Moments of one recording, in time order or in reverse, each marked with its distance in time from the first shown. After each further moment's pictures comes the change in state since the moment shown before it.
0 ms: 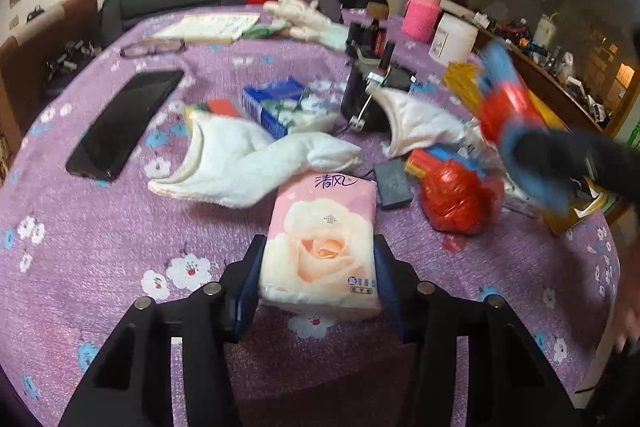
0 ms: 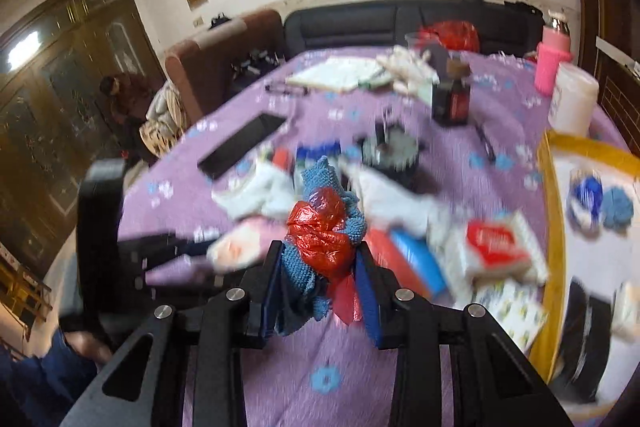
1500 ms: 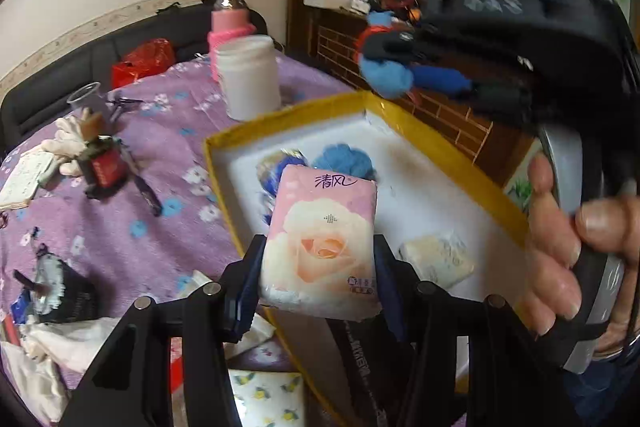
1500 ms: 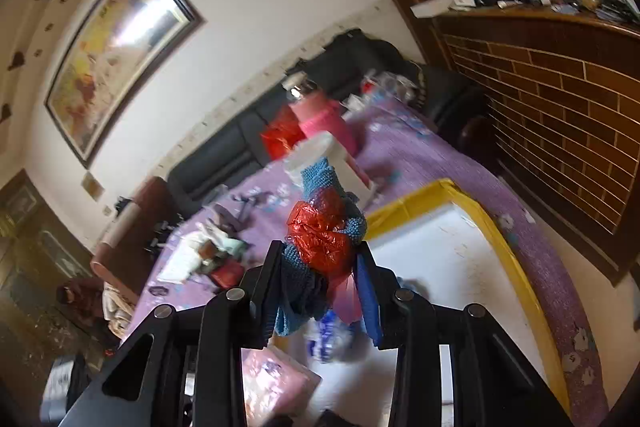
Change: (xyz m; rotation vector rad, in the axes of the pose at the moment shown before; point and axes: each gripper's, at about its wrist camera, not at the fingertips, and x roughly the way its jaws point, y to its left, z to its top) left arm 0.096 -0.279 0.107 0.305 -0.027 -0.186; right arm -0.112 -0.282 0.026 0.581 -0.345 -0.210
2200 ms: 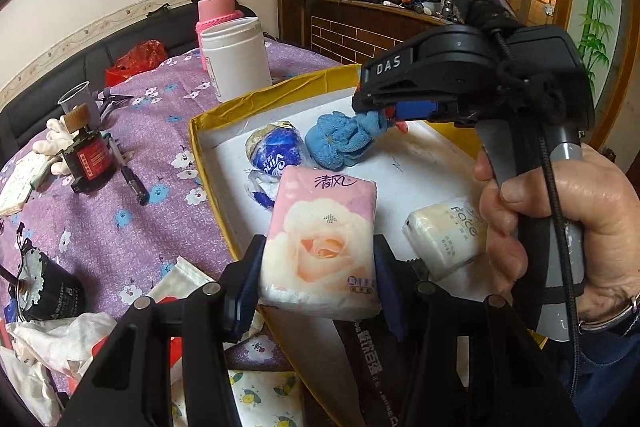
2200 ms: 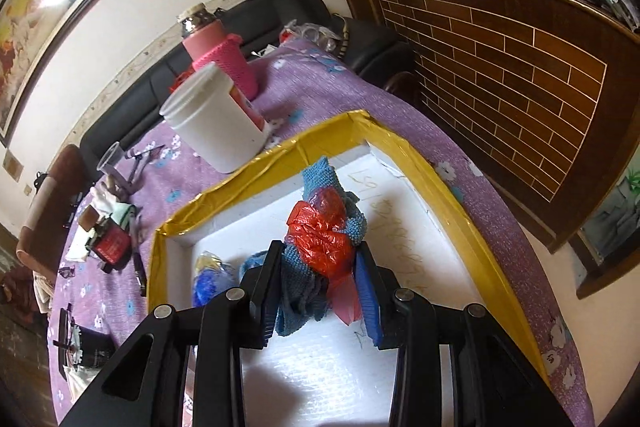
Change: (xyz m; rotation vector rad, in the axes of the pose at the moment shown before) left arm 0.017 -0.006 -0.018 0.055 0.015 0.013; right arm 0.063 -0.048 -0.015 0.015 0.167 -0.316
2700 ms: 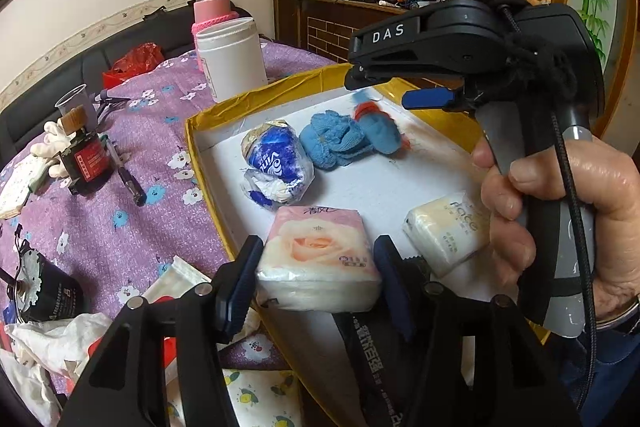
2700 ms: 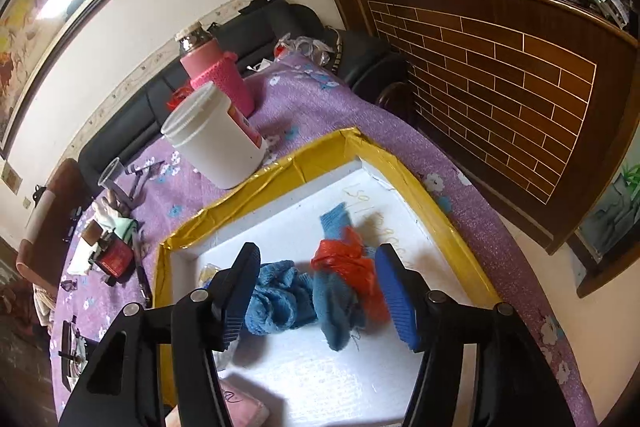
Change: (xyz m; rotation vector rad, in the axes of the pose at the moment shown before) left arm -0.002 -0.001 -0.002 0.010 -0.011 -0.010; right arm -0.016 0.001 0.002 0.026 -0.059 -0.004
